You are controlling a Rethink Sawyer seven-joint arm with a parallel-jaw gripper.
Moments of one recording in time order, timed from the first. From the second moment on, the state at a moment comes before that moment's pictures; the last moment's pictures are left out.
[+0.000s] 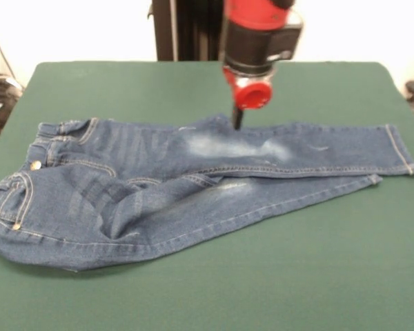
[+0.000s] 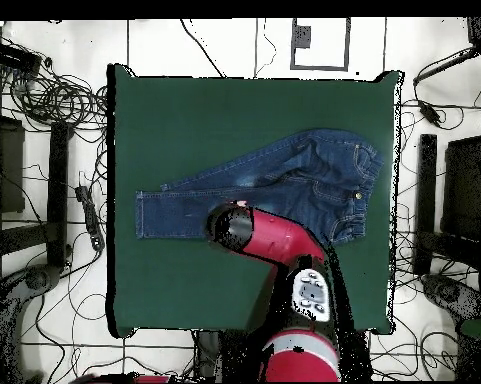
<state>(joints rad) -0.05 -0.47 -0.18 1.70 0.13 0.41 2.86</state>
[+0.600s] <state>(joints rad) -0.24 -0.47 -0.12 1.60 -0.05 0.48 2.86</state>
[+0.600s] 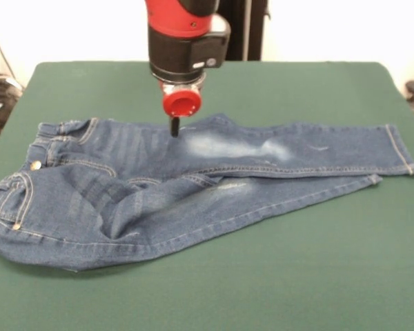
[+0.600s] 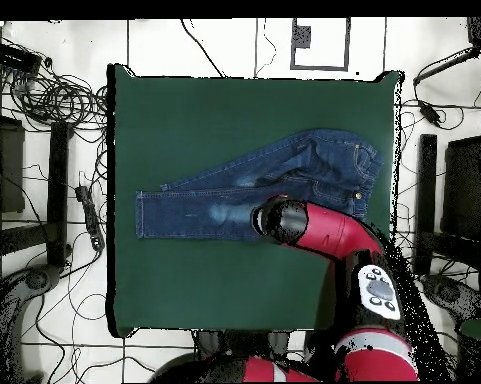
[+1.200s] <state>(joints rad) -0.24 -0.47 -0.06 1.52 -0.11 0.61 2.86</state>
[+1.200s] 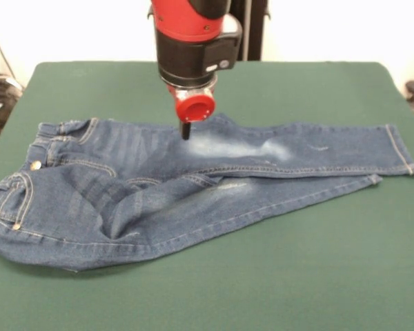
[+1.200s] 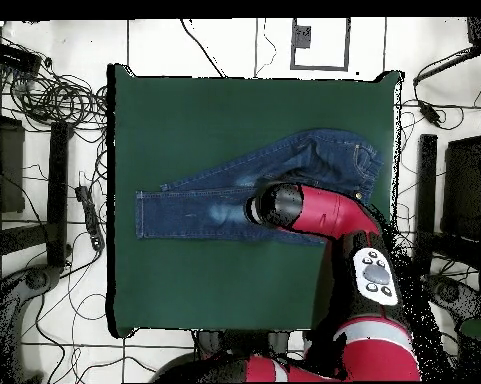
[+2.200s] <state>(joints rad) -0.34 -0.47 0.04 1.40 -0.23 0.74 2.86</state>
